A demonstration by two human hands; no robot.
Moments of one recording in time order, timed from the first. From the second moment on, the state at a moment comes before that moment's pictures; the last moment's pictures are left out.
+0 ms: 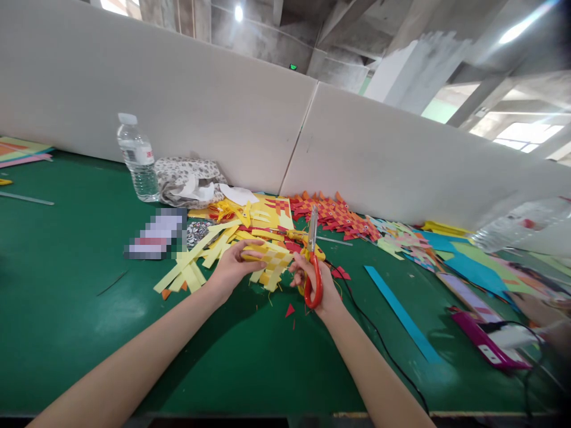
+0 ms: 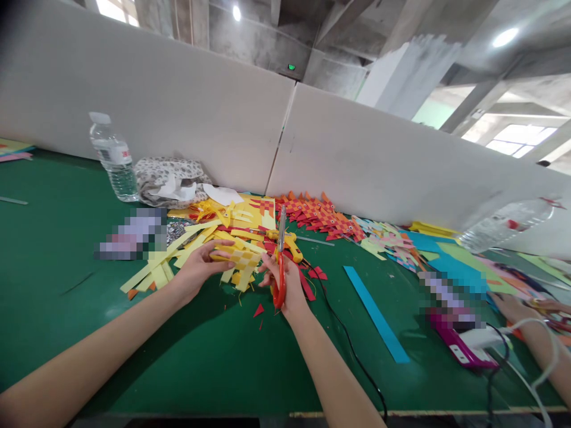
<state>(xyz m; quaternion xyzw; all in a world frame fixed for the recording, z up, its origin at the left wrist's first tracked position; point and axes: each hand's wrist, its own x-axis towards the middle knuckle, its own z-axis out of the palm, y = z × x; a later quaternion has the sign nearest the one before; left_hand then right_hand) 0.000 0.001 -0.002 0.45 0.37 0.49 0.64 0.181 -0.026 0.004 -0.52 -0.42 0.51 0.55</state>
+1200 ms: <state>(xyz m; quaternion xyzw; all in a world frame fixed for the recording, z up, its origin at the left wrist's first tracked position) 0.001 0.001 0.002 0.39 0.41 0.49 0.66 0.174 -0.032 0.011 -0.52 -0.45 0.50 0.53</state>
